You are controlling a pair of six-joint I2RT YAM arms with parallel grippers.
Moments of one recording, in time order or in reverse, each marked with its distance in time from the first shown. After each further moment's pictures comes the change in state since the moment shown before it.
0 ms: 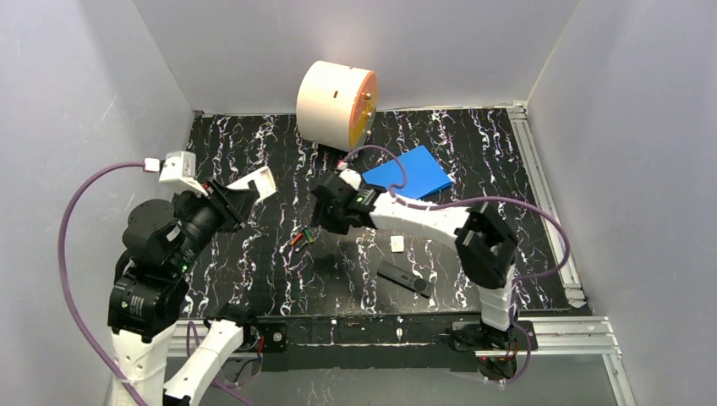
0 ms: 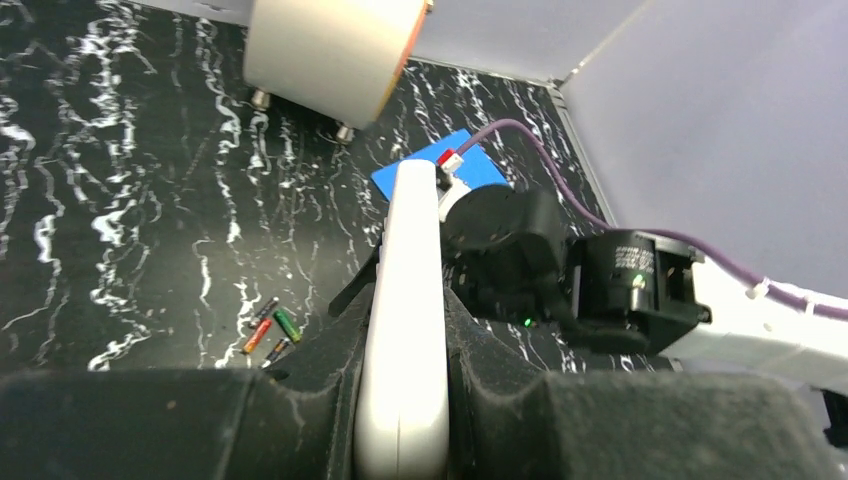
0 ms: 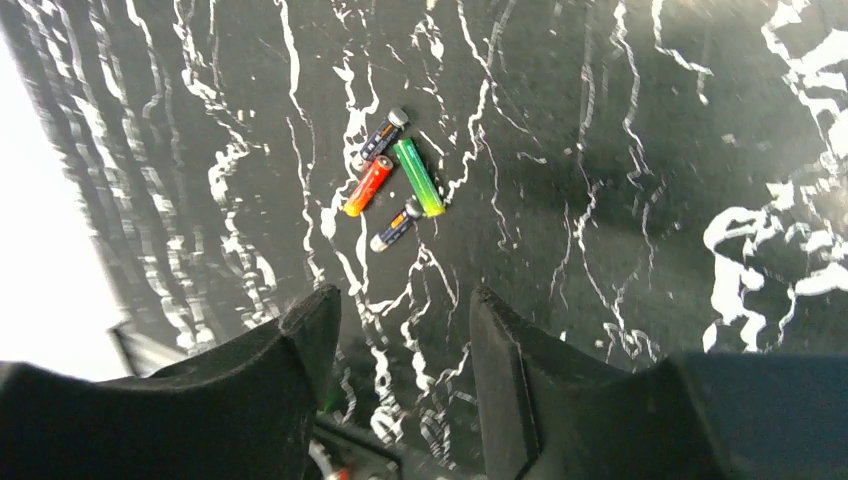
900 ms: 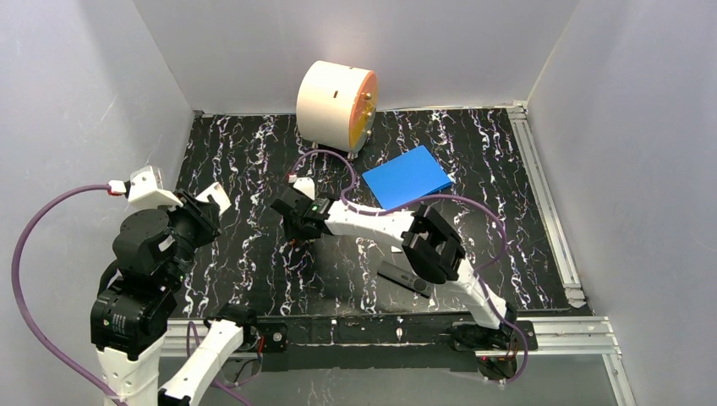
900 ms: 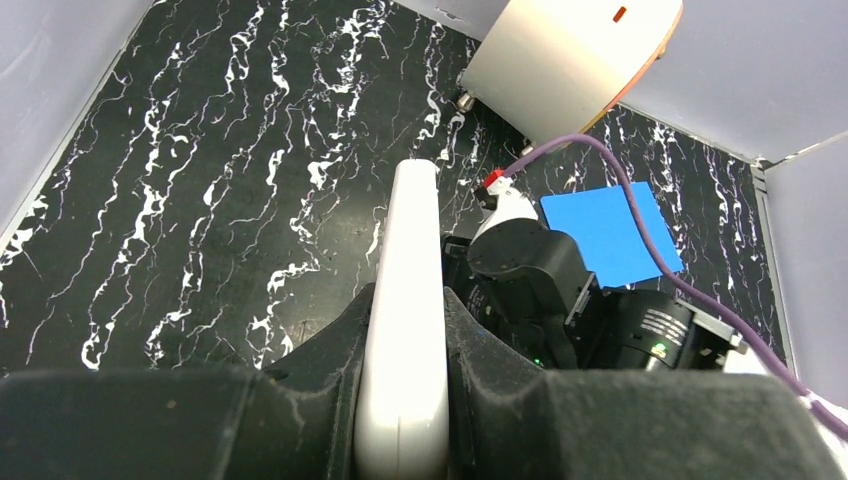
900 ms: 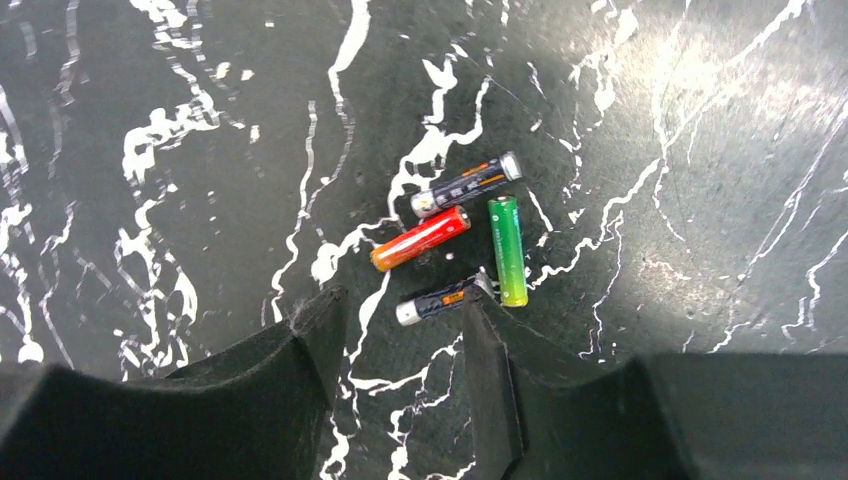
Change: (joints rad) left arm 0.000 -0.006 0.132 -0.288 -0.441 -0.014; right arm 0.133 0.396 0.459 -0.127 0.104 -0.340
